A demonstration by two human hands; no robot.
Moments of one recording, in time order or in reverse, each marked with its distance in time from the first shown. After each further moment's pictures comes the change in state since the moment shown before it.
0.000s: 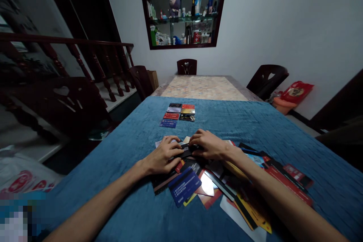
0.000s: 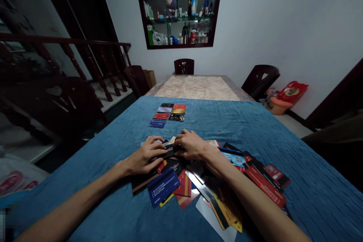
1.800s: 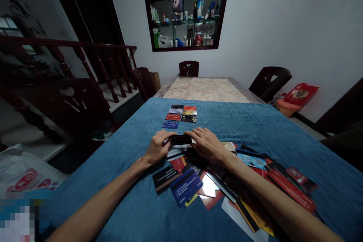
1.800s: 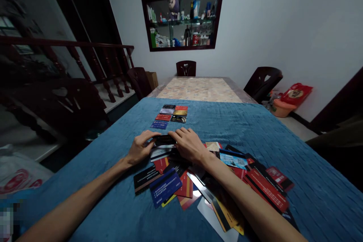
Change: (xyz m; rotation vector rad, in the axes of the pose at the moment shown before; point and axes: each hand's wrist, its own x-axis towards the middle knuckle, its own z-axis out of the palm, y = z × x) left_hand -0.002 -0.031 0.006 -0.040 0.487 -0.186; right_hand 0.009 -0.012 0.020 -0.331 0.400 0.026
